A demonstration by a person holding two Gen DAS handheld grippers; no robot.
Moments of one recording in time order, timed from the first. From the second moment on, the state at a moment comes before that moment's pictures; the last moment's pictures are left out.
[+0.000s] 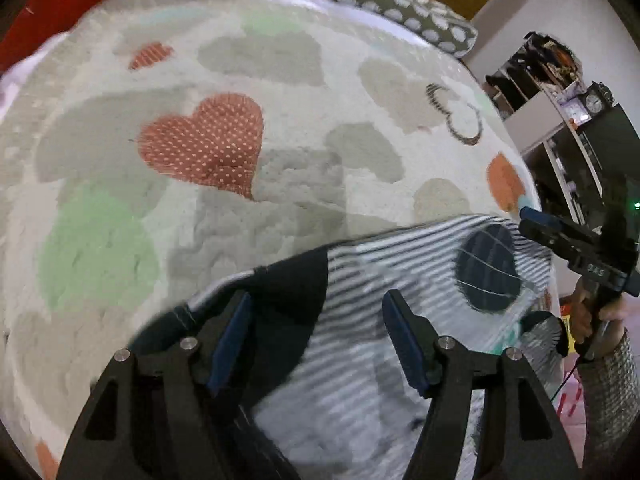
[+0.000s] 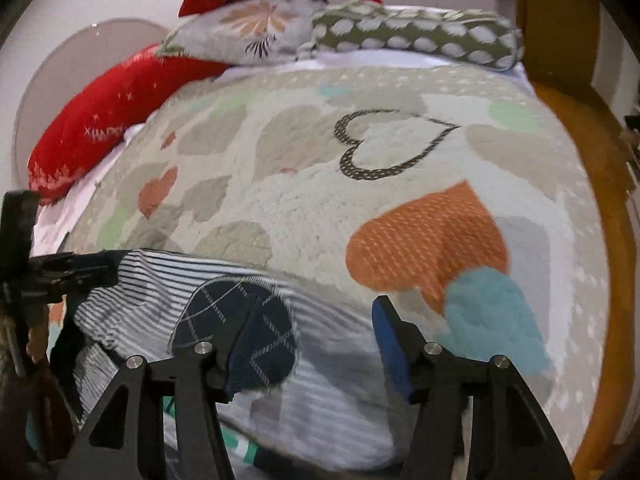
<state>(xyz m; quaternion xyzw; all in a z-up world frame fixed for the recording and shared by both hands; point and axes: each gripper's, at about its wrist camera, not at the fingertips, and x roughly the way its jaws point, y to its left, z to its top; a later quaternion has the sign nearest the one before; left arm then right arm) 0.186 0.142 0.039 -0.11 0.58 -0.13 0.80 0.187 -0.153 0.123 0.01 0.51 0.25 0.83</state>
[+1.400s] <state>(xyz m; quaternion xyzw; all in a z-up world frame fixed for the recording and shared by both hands) -0.071 0.114 0.057 -0.12 0.48 -0.05 0.87 -0.039 -0.152 0.116 -0.01 0.47 0.29 0.83</state>
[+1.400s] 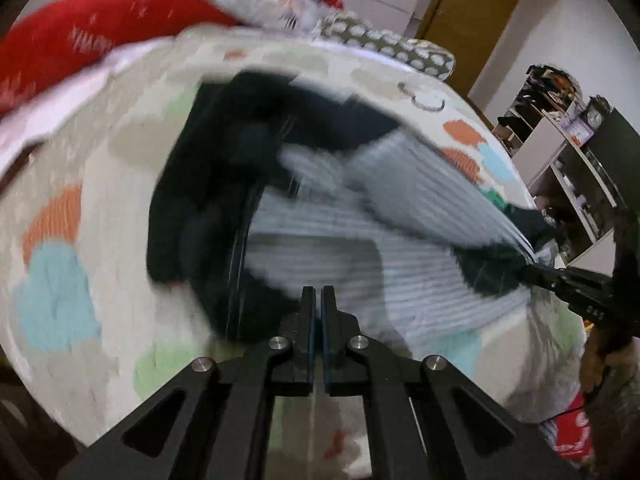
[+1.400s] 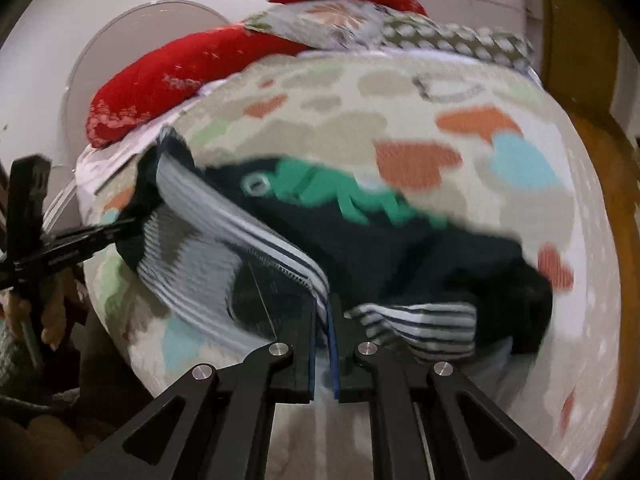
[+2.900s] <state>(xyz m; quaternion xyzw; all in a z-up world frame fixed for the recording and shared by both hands) -0.114 0.251 0.115 -0.29 0.36 0.09 0.88 -0.074 0.115 0.110 -0.10 0.48 0.52 0.70</state>
